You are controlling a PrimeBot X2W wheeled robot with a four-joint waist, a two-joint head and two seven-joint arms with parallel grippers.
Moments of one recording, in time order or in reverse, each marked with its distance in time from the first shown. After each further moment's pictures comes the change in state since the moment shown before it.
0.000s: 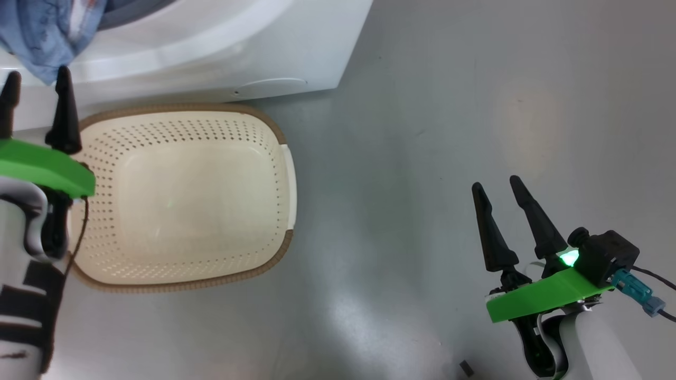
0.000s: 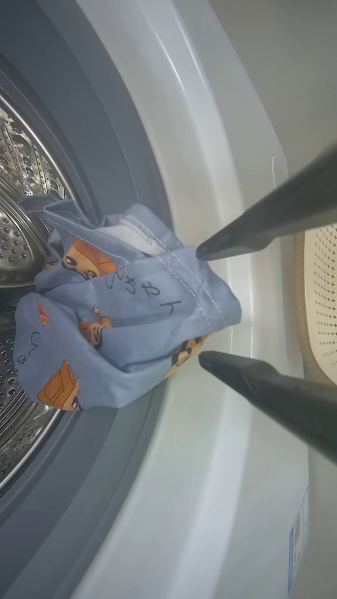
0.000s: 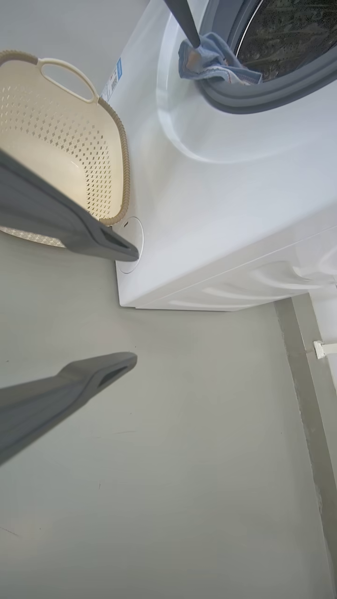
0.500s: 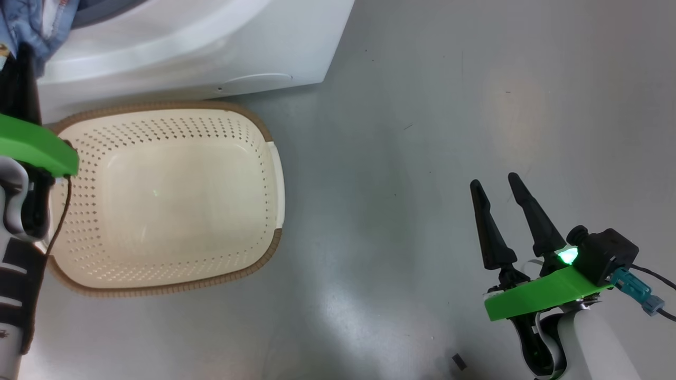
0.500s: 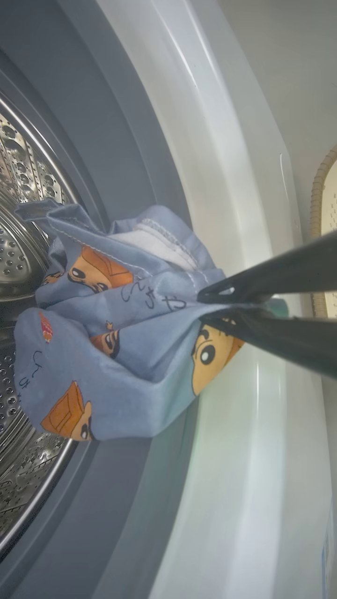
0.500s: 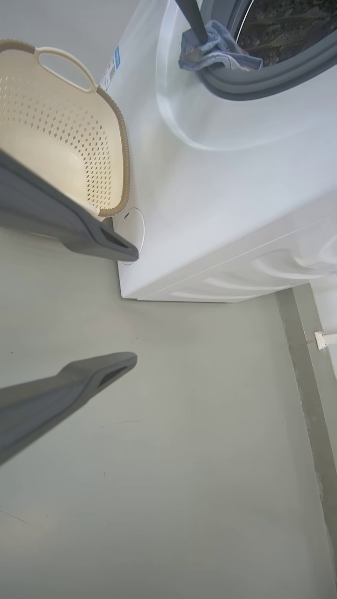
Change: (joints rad) left arm -0.102 0.044 -0.082 0.075 -0.040 0.000 0.000; right arm -0.007 0.007 0.002 -0.005 0.000 0.000 0.000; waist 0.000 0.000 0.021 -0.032
